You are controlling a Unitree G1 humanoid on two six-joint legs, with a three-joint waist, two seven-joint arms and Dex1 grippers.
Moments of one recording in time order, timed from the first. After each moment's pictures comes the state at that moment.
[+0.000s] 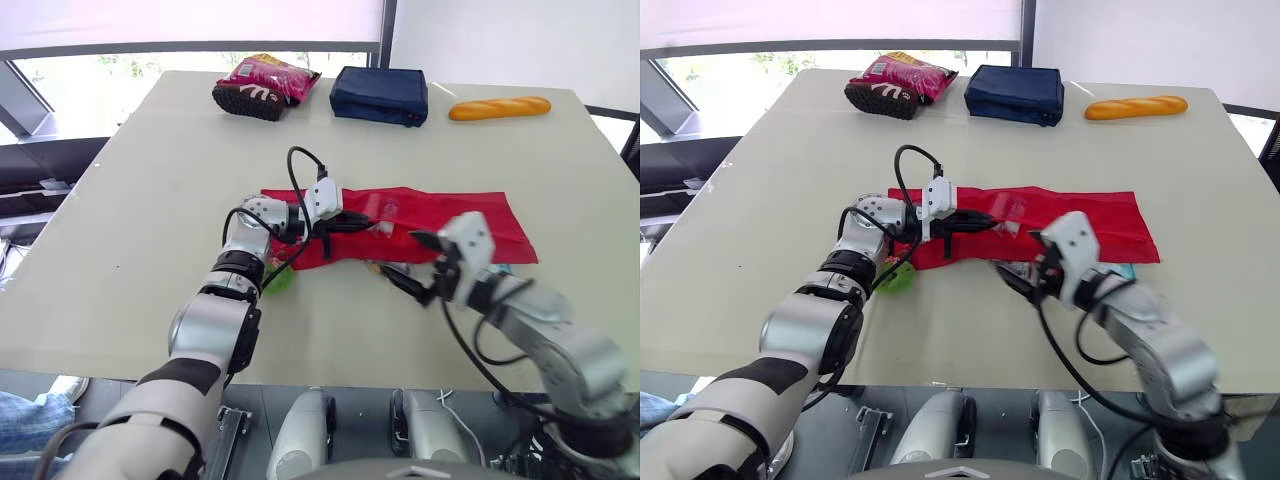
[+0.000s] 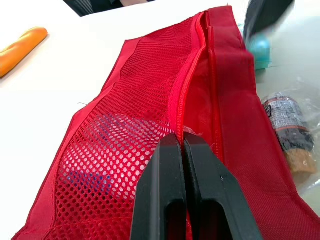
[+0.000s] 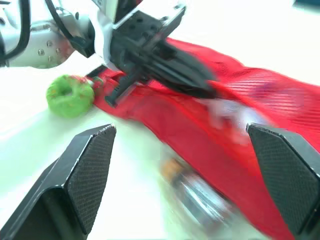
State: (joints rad) left arm -1.03 0.31 -0.08 1.17 -0.04 -0.51 -1.33; right arm -0.08 -0.47 -0.06 -0.73 0.44 0.78 0.57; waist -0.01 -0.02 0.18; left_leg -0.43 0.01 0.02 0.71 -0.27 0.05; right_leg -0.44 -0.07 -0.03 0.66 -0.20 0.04
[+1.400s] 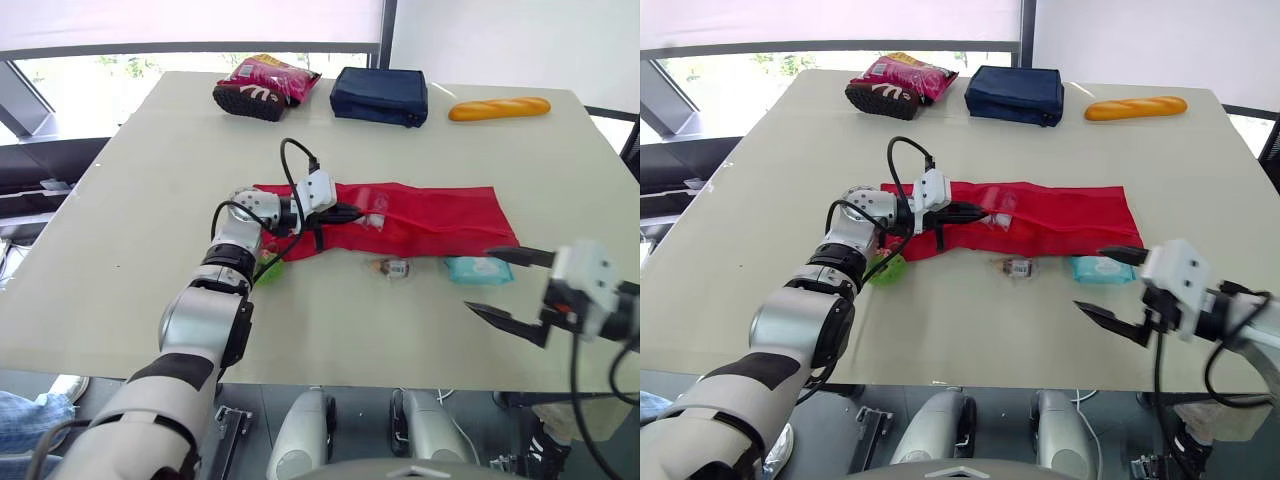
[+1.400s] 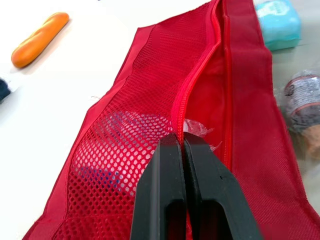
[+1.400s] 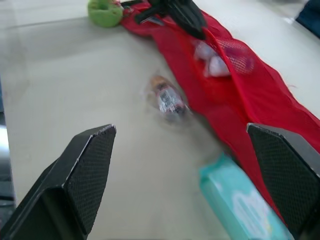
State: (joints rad) left arm -1.06 0.35 -0.08 1.19 0.02 -0.51 -1.23; right arm 0.01 -0.83 -0.19 -0.62 0.52 0.51 0.88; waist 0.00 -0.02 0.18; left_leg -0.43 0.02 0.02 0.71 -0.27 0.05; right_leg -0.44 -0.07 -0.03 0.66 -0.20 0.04
